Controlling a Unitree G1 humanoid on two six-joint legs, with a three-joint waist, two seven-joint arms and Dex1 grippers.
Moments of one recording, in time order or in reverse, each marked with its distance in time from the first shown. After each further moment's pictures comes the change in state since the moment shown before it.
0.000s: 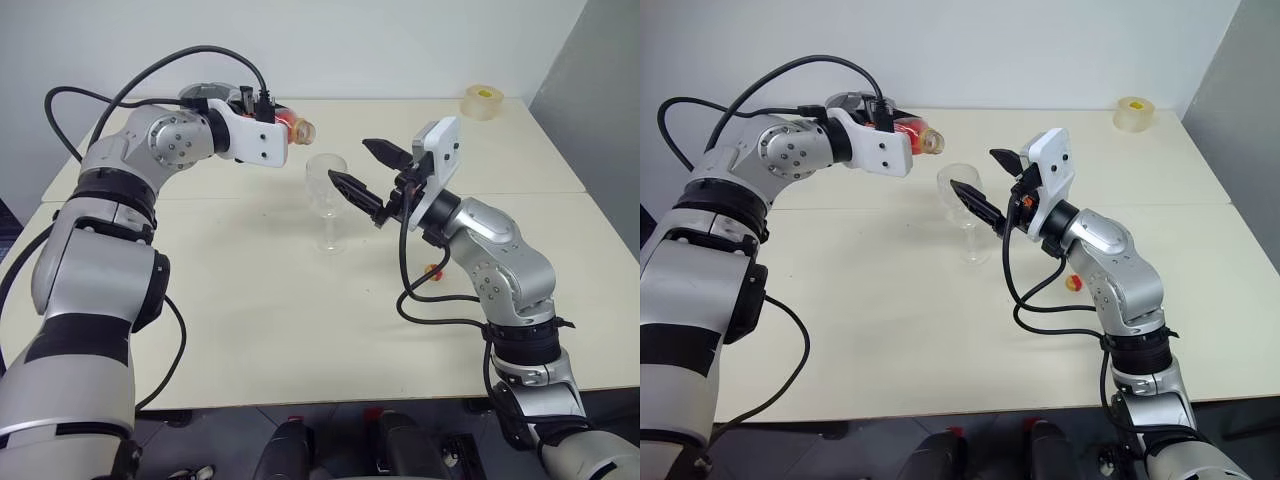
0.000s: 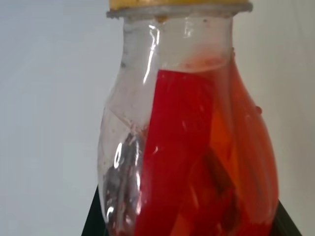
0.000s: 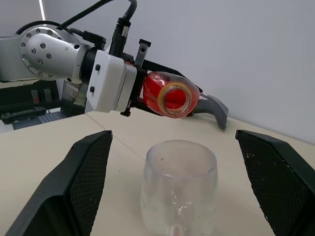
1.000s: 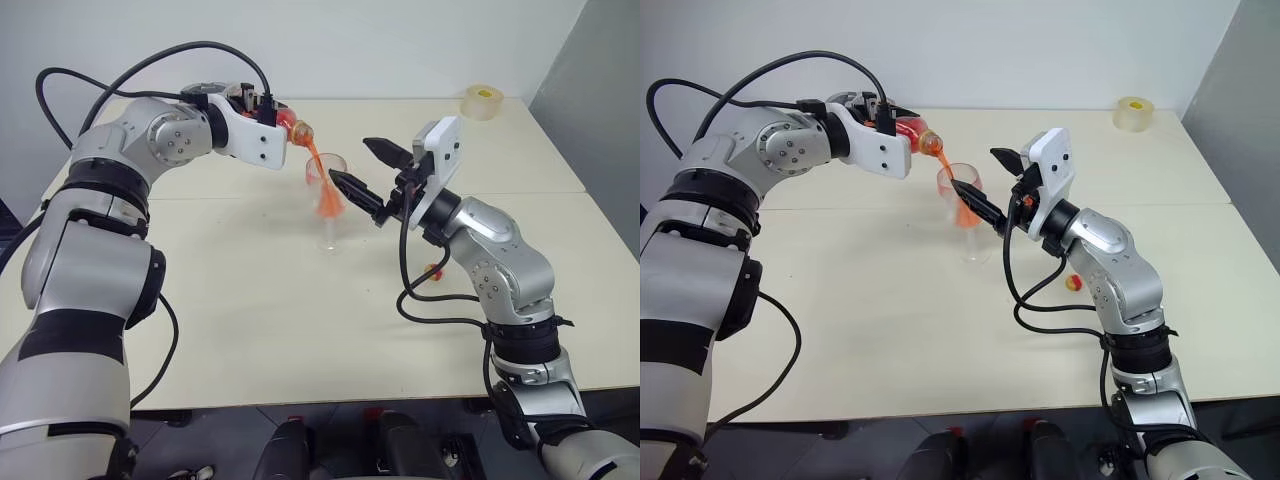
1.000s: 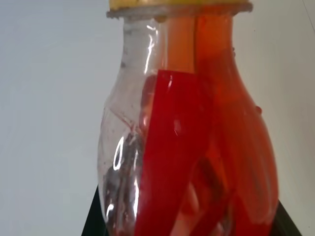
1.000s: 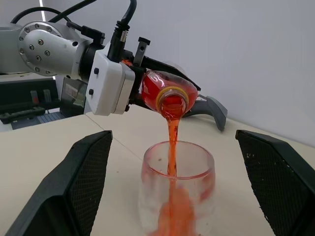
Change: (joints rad) left arm -0.036 0.019 -0.067 0.004 0.074 -0.010 0.079; right arm -0.004 -0.001 0.000 0.016 -0.006 -0.021 0.015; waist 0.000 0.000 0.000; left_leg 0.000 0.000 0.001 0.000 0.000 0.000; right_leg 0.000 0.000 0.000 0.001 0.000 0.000
